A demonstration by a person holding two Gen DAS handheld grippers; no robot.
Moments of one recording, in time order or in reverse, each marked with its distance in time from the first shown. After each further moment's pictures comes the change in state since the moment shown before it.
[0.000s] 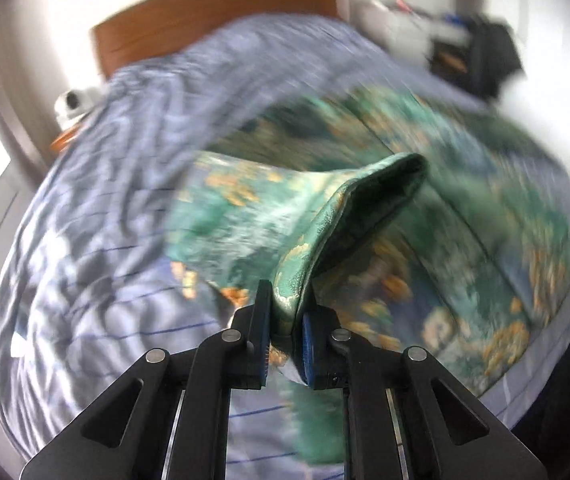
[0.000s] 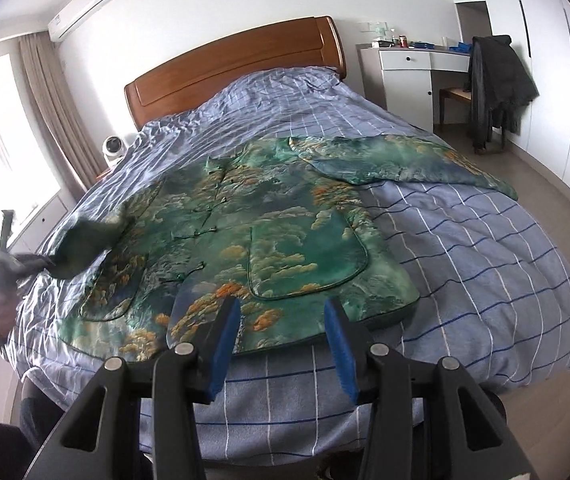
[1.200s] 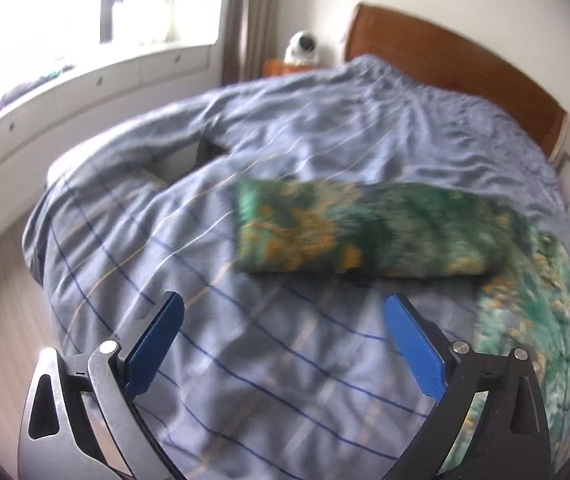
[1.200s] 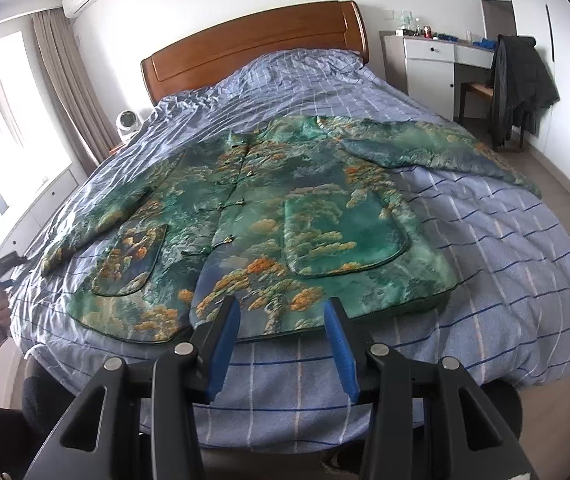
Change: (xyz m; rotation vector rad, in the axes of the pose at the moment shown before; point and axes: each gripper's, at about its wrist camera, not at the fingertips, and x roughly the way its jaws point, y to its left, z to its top) left arm -0.030 0.163 -0.116 -0.678 -0.105 0.366; right arm 0.012 0.032 -0.007 -0.063 0.066 0.019
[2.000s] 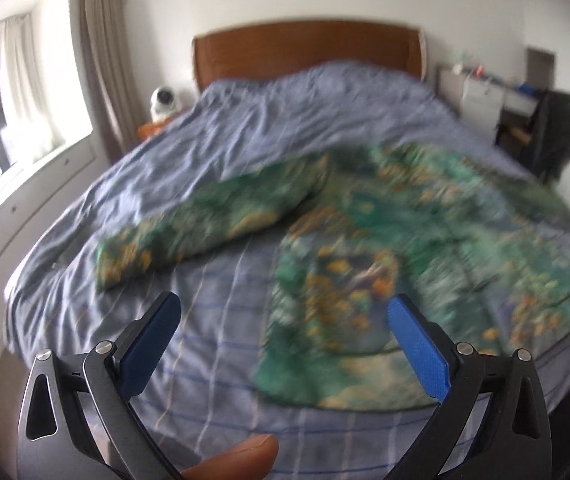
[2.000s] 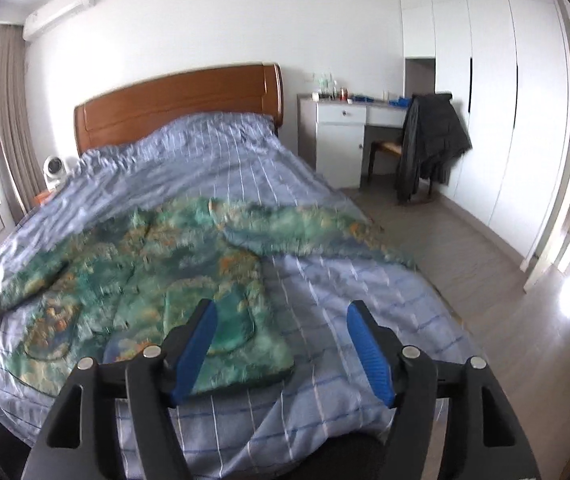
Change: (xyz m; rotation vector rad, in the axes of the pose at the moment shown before) left arm -0.133 -0.181 -0.085 0.453 -0.121 -0.212; right arm -0.103 -0.070 0.062 0.023 -0.227 -0.311
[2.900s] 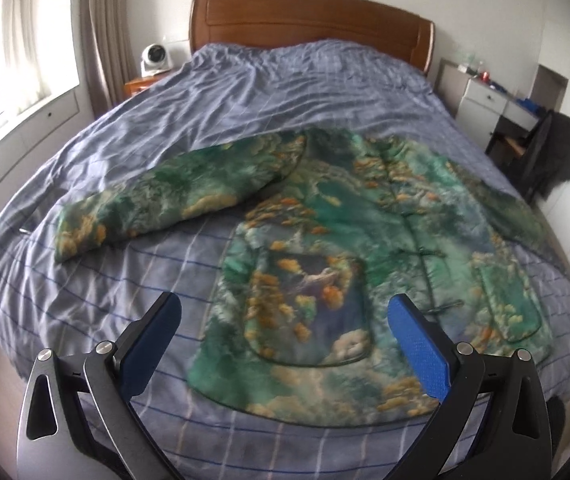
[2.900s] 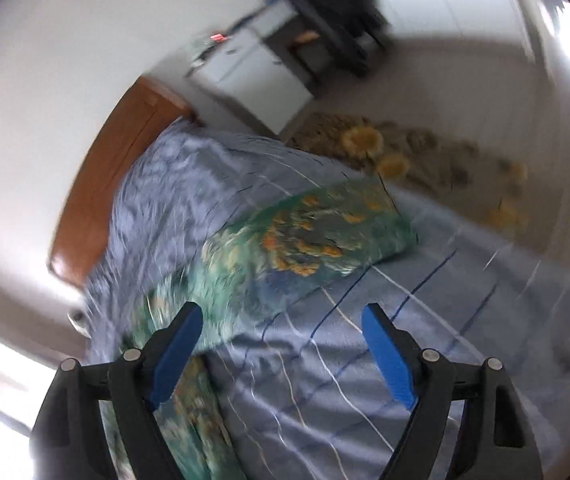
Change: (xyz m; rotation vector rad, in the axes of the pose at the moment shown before) left arm 0.037 -0.026 0.026 -0.129 0.183 -0.069; right arm 0.293 -0.249 0.017 0.819 0.231 0.200
